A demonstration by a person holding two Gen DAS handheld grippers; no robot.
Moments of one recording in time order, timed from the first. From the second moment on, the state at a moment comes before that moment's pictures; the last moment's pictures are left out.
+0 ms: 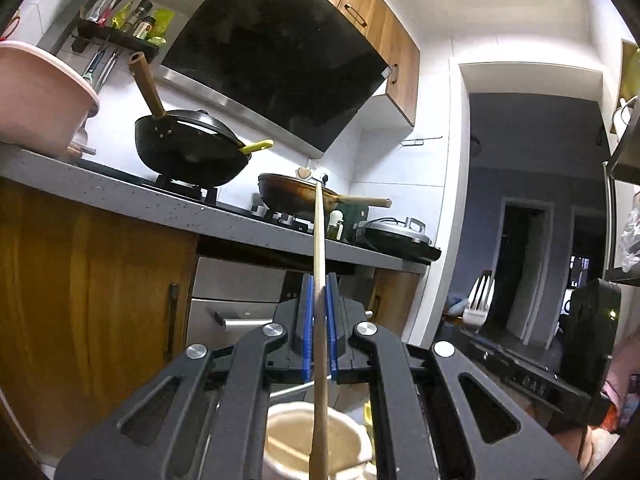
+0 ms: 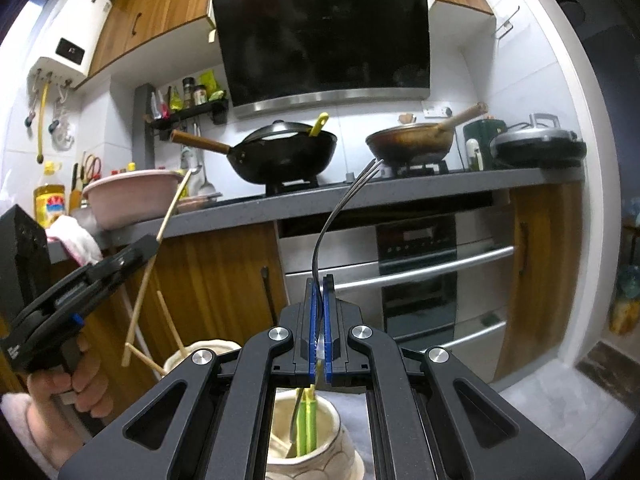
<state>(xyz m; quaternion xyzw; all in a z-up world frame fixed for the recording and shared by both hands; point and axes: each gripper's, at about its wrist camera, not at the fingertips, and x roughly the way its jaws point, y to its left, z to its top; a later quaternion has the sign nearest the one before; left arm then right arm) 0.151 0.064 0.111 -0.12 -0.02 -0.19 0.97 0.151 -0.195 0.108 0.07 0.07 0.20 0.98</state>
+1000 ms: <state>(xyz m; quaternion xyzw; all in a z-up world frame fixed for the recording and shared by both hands) 0.163 0.066 0.087 -0.11 -0.01 -0.22 0.97 0.168 -0.183 0.078 0.05 0.10 0.22 0.97</state>
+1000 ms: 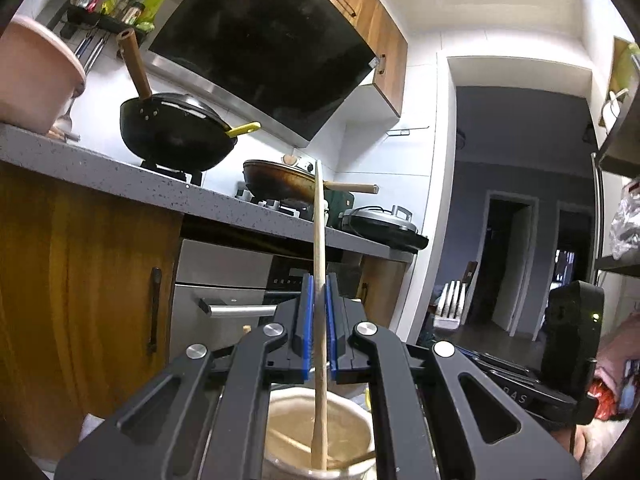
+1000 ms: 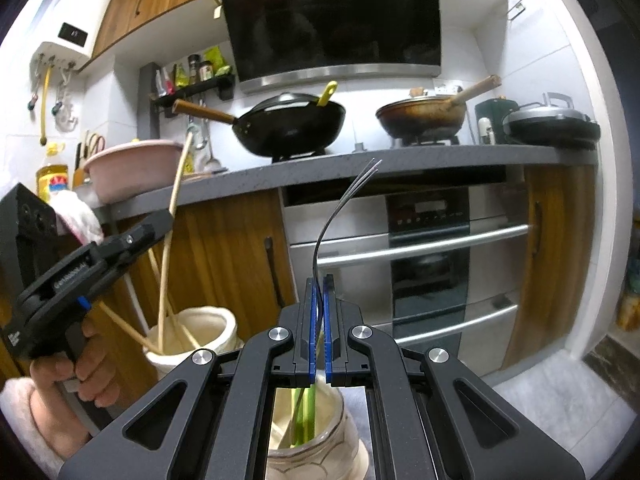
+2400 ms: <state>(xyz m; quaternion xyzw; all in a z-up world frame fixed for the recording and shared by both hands) 0.087 0.067 0.077 -0.04 0.04 -0.09 0.99 0.129 -0.208 0.052 0.06 0.19 0.18 0.96</state>
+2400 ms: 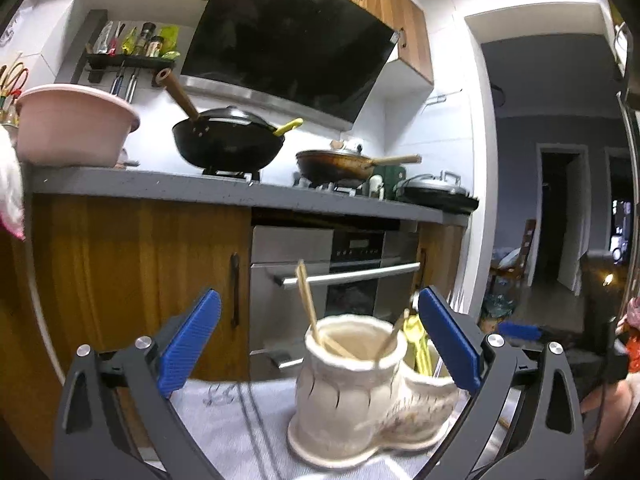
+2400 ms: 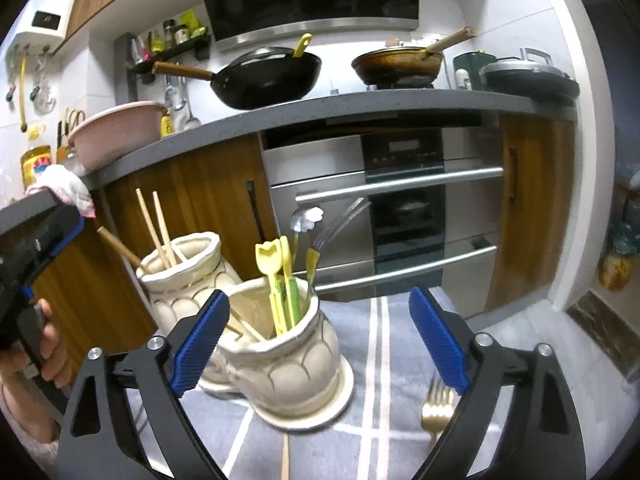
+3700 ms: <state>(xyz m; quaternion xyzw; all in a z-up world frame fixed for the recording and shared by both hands) 0.035 0.012 0.004 0.01 0.22 -0.07 0.97 0.096 -0.257 -0.021 -0.03 0.33 0.07 0.94</state>
